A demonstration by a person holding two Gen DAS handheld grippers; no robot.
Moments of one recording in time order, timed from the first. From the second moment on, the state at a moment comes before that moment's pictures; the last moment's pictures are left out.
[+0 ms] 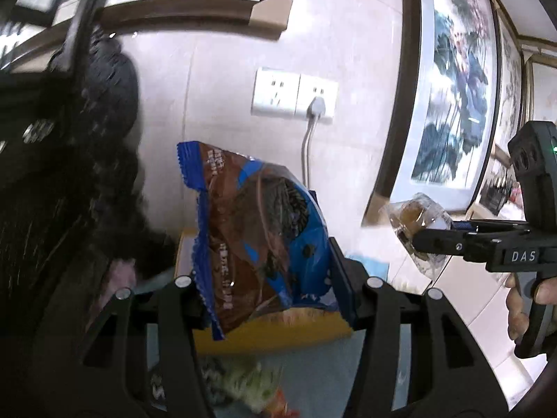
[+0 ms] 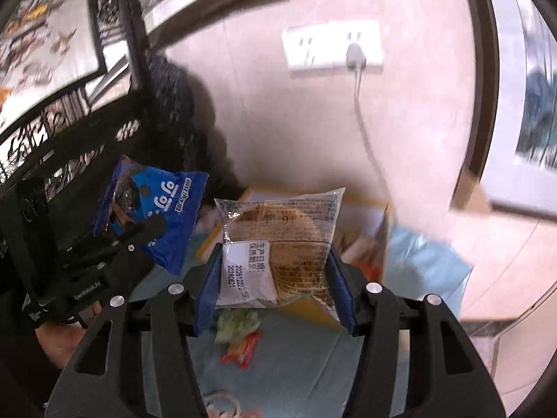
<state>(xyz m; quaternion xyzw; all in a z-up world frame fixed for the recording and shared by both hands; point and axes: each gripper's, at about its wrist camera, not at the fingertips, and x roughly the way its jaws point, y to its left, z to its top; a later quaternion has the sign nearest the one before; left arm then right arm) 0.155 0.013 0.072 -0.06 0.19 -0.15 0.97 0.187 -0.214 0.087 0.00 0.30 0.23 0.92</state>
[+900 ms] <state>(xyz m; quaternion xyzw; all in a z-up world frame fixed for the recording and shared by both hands) 0.284 0.016 0.042 0.00 0.29 -0.04 0.96 0.286 -0.209 0.041 0.01 0.36 0.18 0.91</state>
